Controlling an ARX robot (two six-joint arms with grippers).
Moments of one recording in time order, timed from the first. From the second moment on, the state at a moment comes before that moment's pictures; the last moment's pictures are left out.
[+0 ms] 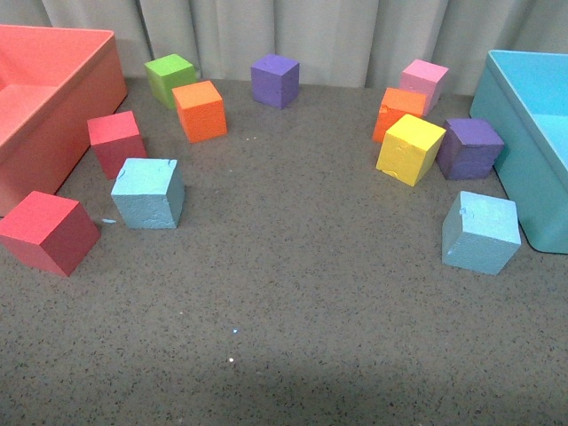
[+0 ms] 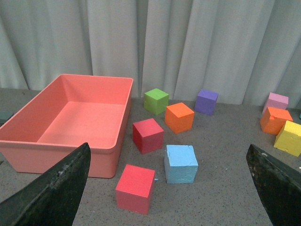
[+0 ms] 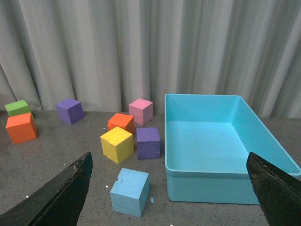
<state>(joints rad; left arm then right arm) 0.00 0.00 0.02 0.00 0.00 0.00 0.00 0.00 0.00 0.00 0.00 0.00</state>
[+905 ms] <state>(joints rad) 0.00 0.00 0.02 0.00 0.00 0.00 0.10 1.00 0.36 0.18 0.18 0.09</state>
